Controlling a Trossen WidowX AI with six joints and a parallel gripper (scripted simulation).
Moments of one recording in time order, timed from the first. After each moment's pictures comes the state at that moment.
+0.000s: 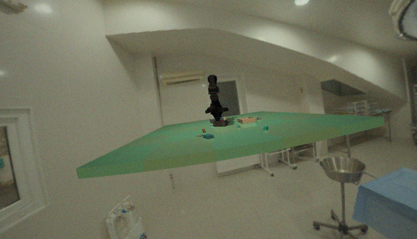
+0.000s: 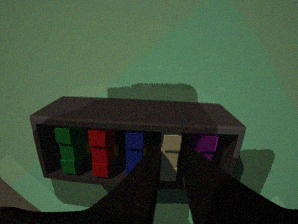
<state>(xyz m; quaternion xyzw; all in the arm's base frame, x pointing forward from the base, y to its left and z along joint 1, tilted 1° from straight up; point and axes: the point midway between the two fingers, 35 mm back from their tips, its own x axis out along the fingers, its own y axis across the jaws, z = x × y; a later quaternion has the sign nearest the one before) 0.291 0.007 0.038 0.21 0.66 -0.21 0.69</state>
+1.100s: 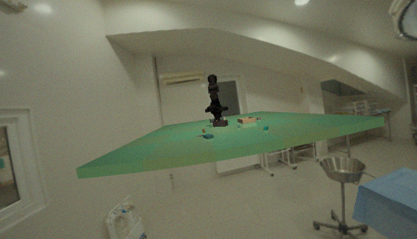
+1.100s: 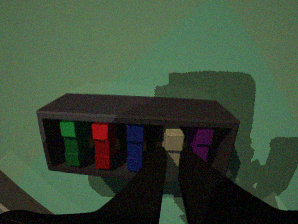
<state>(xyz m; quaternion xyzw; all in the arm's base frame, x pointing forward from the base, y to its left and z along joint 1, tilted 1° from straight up) 0.290 0.007 0.045 0.21 0.66 -0.21 0.69</state>
